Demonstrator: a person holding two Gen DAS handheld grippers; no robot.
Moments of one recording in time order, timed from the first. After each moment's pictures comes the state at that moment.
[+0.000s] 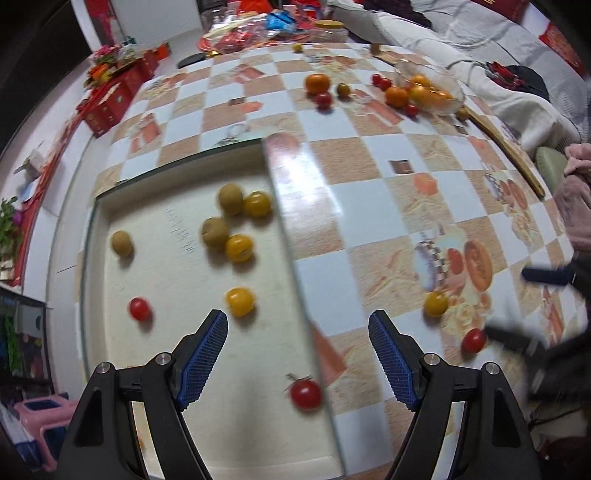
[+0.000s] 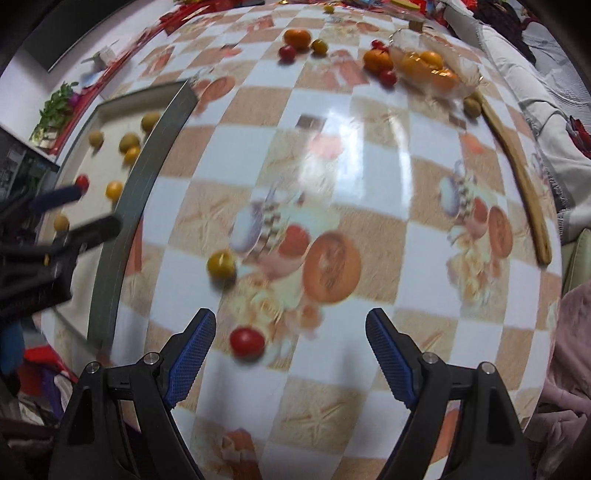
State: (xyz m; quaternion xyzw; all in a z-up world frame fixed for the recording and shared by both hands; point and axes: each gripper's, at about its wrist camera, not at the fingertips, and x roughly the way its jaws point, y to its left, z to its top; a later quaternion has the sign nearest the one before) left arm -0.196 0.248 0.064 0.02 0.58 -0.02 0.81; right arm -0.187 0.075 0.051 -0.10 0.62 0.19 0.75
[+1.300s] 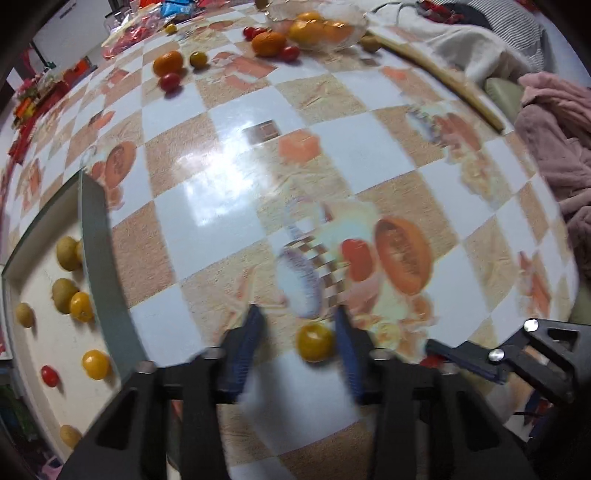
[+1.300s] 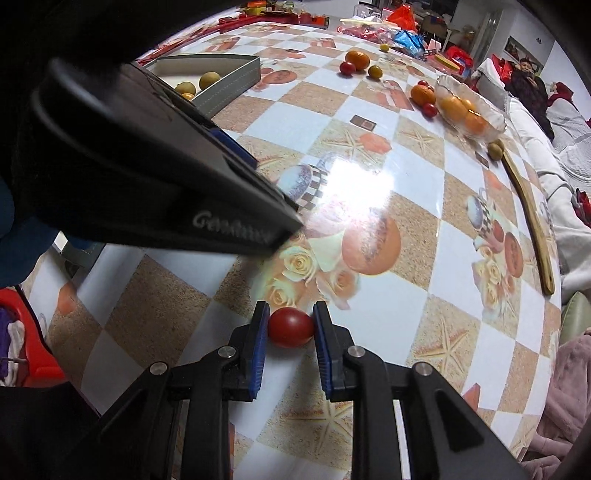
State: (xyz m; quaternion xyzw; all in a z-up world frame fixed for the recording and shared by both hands) left arm -0.157 0.138 0.017 0.07 0.63 -0.14 0.76; right arm -0.252 0.082 0.027 -0.19 0.53 0.24 0.79
